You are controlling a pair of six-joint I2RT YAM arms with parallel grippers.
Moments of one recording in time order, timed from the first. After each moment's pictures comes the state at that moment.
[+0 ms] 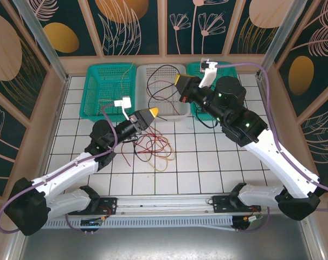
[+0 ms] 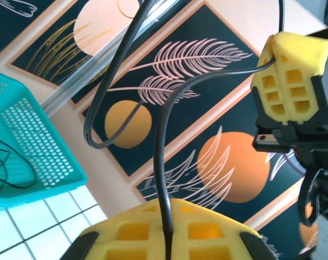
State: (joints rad) left arm -0.68 1.09 0.64 0.70 0.35 -0.99; right arm 0.80 1.18 1.46 -0.30 0.08 0.55
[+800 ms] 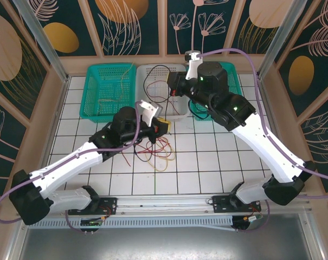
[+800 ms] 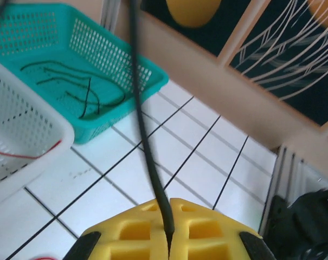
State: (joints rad) left arm -0.81 1.21 0.95 -0.09 0.30 -0.30; right arm 0.80 1.38 1.70 -0.53 0.07 0.49
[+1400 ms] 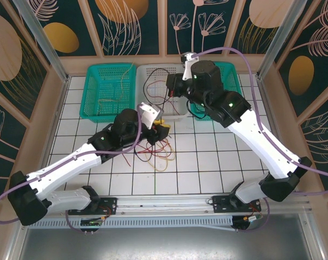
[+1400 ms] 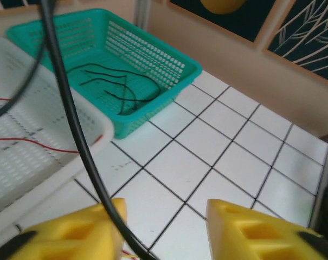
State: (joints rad) left arm -0.85 1.15 0.95 -0.17 0.12 -0.20; right arm 0.77 1.42 1.73 -0.61 0.10 0.49
